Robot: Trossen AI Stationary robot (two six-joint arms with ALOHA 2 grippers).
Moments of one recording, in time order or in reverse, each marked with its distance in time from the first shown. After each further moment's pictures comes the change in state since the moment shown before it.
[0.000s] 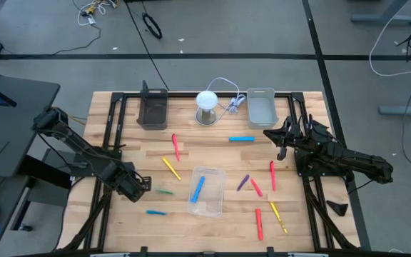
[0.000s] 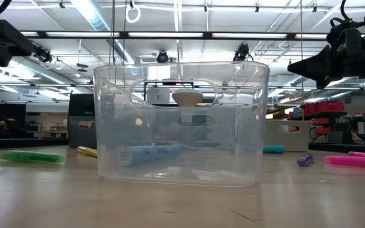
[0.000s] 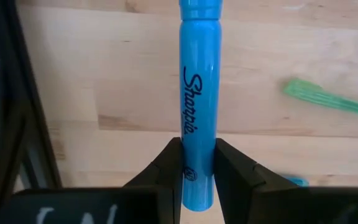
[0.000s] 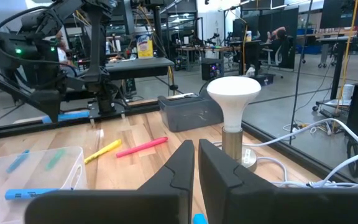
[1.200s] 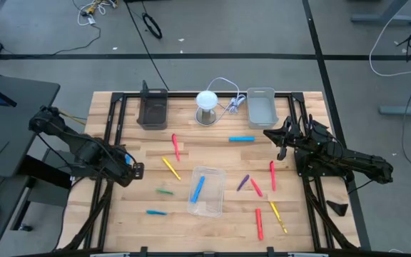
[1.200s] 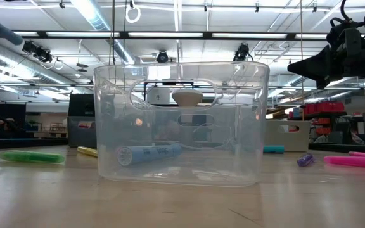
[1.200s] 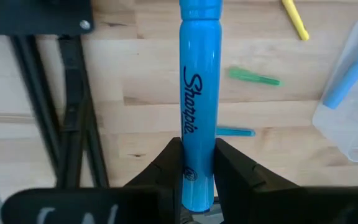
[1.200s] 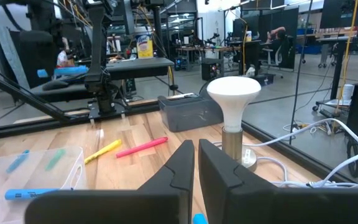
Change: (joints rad) left arm 0.092 -0.049 0.482 -0.531 -0.021 0.161; right arm 0.000 0.000 0.000 0.000 0.000 0.000
